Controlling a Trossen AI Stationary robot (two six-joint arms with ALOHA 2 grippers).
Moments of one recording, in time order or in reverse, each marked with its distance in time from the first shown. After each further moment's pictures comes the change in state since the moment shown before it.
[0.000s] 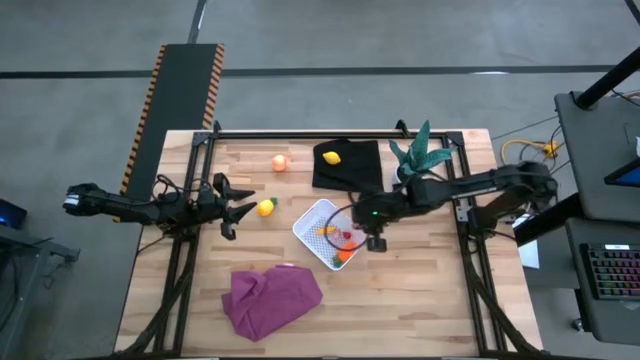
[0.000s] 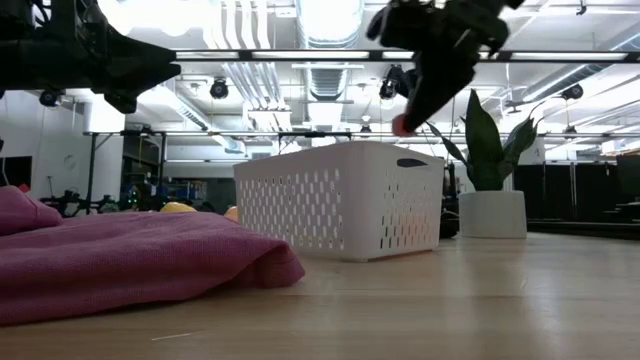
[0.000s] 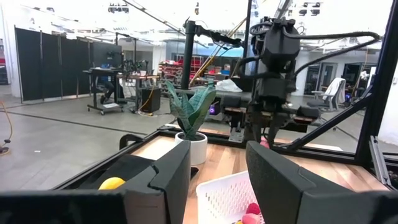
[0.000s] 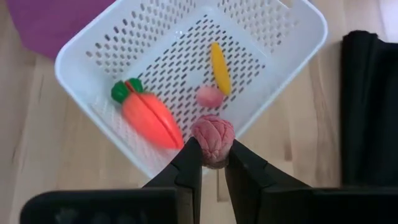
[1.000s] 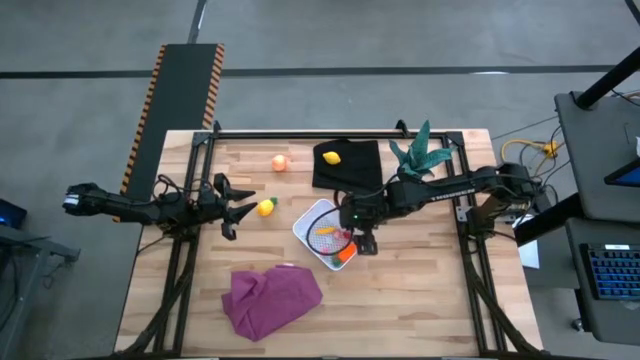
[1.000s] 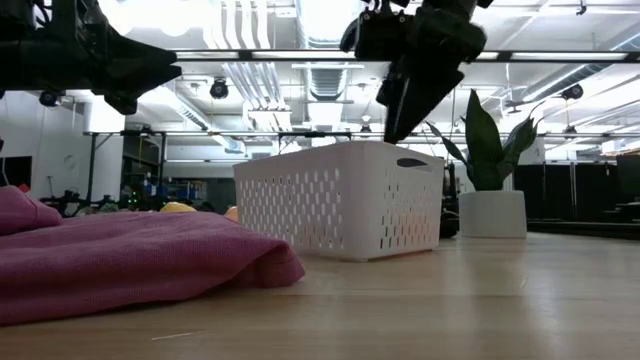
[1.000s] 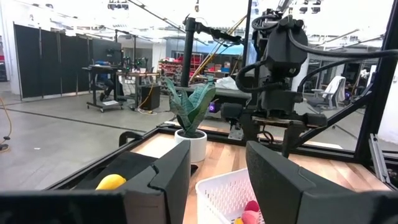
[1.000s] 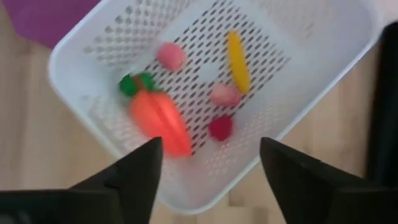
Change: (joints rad) left arm 0.000 0.011 0.000 -0.001 0.000 -0.008; right arm -0.001 0.172 0.169 -0.124 -0.029 -0.017
